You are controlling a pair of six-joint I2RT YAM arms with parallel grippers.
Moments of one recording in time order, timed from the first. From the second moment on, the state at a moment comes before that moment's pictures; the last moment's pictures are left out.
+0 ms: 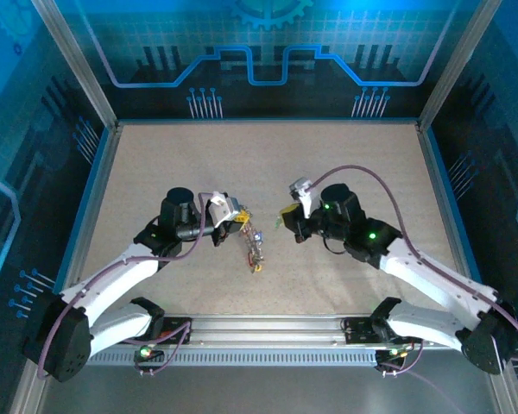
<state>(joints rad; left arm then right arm) -0.43 1.07 0.59 0.09 0.63 0.33 0.71 1.03 0.83 -0.33 -0.17 0.17</state>
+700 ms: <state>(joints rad) -0.43 1.05 0.59 0.08 0.61 0.34 0.59 1.18 0.85 -0.79 -0.06 0.15</state>
